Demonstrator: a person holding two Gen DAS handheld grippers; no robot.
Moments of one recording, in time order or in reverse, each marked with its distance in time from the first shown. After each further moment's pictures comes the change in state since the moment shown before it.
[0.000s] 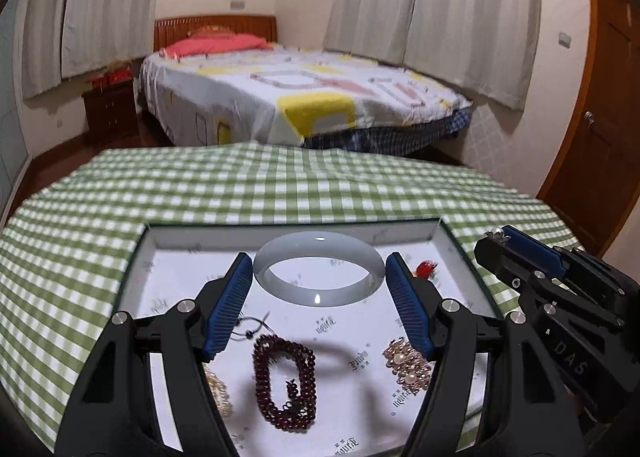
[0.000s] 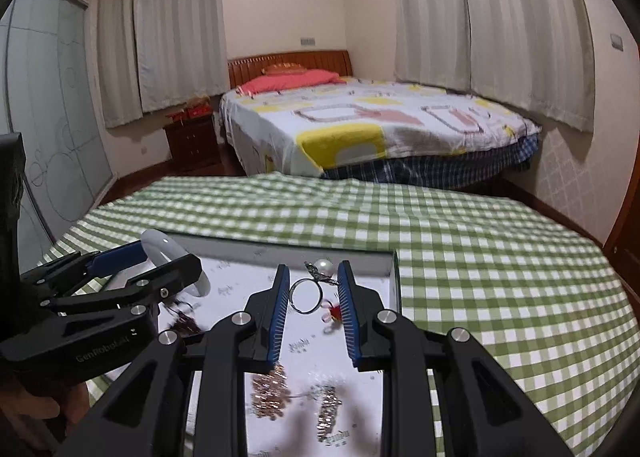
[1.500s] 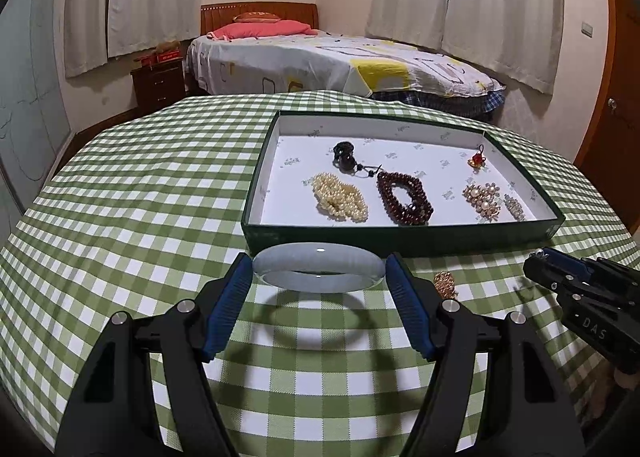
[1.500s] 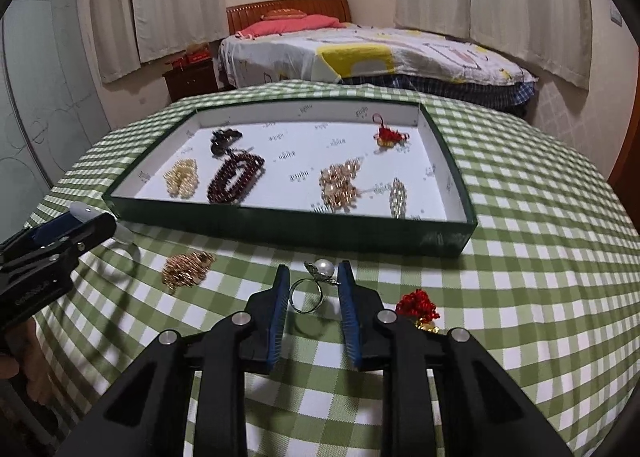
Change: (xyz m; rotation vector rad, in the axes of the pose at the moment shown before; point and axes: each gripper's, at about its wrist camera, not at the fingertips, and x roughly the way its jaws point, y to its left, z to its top) left arm -0.103 0.073 -0.123 -0.027 0.021 0.136; right arm -0.054 0.059 -0.104 0.007 0.178 -0.018
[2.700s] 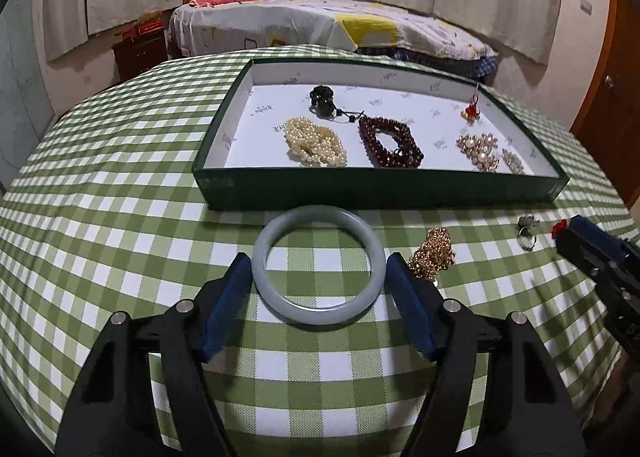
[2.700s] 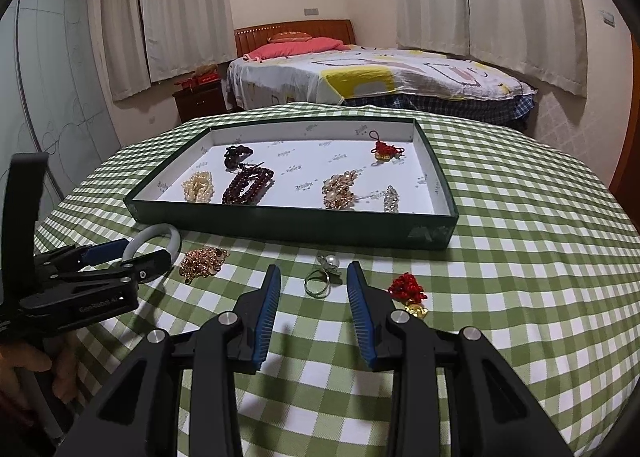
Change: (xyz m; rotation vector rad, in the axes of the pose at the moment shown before) left arm 0.029 -0.009 -0.017 0.009 0.139 -0.048; right arm -0.020 -0.004 -0.018 0.007 -0.079 0.033
